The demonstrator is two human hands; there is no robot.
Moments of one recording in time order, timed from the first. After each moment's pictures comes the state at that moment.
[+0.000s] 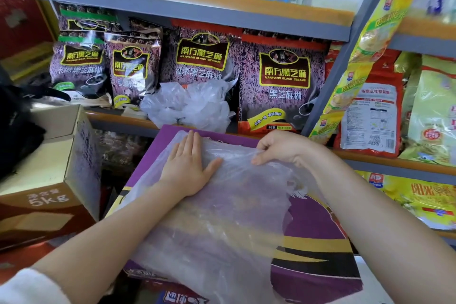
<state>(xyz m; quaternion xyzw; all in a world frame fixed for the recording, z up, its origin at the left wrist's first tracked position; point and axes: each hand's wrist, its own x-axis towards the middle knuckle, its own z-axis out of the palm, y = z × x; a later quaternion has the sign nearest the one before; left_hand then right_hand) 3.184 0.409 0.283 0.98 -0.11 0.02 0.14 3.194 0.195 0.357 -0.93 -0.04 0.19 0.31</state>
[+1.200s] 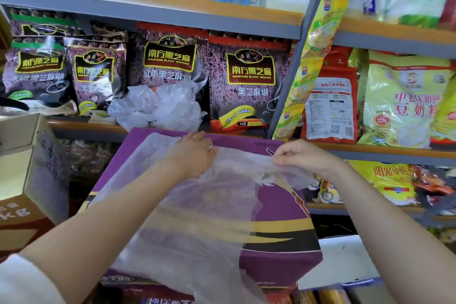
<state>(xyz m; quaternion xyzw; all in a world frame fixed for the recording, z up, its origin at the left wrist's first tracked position) 3.192 0.349 0.320 0.97 -0.24 -0.04 0.08 3.135 0.093 0.342 -0.91 -0.01 0.12 0.40</state>
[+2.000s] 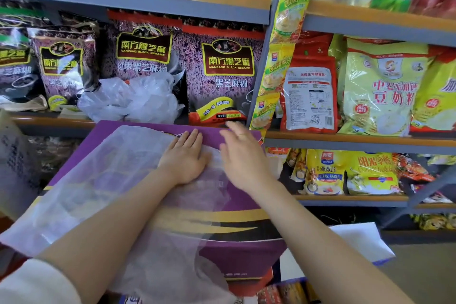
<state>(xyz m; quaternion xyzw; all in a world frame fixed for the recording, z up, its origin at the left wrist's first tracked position) 3.181 0.302 0.281 0.97 -0.22 -0.02 0.06 3.107 0.165 0.319 -0.97 -0.04 -0.17 0.14</state>
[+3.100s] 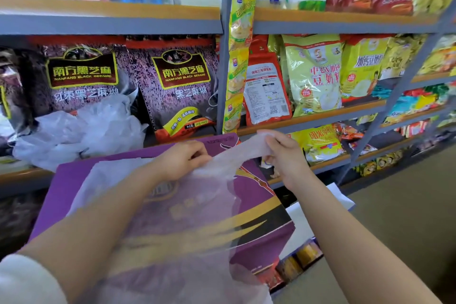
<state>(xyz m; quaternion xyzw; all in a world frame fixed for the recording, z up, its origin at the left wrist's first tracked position) 3.221 0.301 0.313 0.83 -0.48 -0.10 0.26 3.076 0.110 0.320 -0.67 0.24 -0.25 0.66</state>
